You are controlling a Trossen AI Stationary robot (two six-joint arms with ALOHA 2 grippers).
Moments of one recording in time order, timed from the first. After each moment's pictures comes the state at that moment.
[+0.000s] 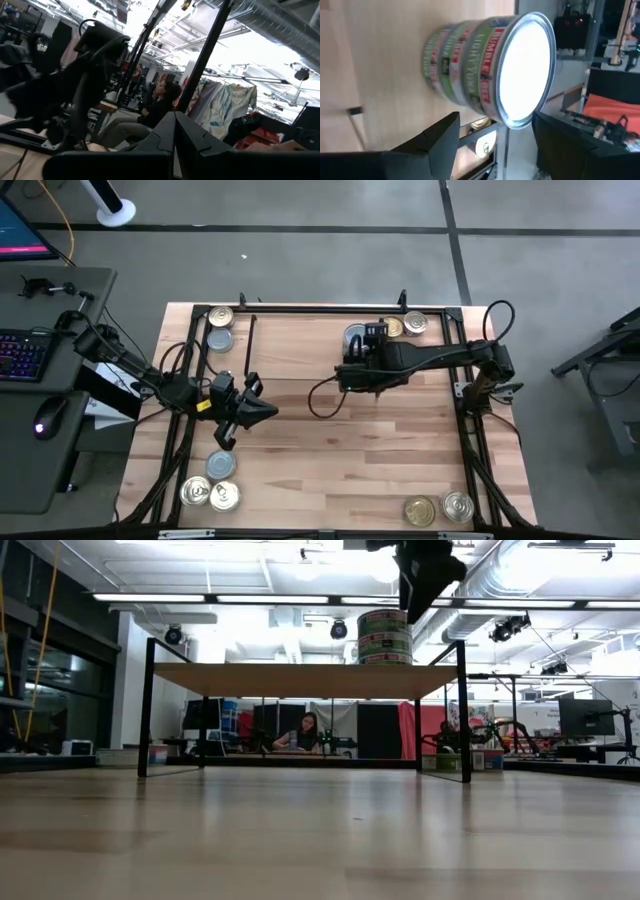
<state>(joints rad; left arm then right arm) -0.50 1.06 0.67 0.72 -0.38 -0.31 0.11 1.80 1.81 -1.52 0.77 0.02</state>
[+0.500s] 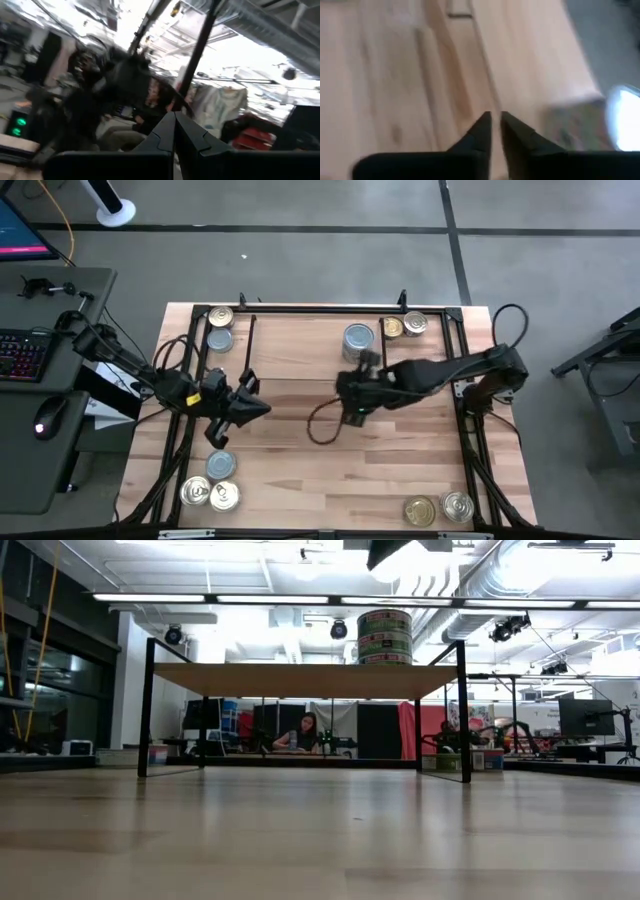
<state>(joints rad) -0.50 1.01 0.67 0.73 -0.34 -0.26 0.23 1.74 1.76 -1.09 0.51 0.28</state>
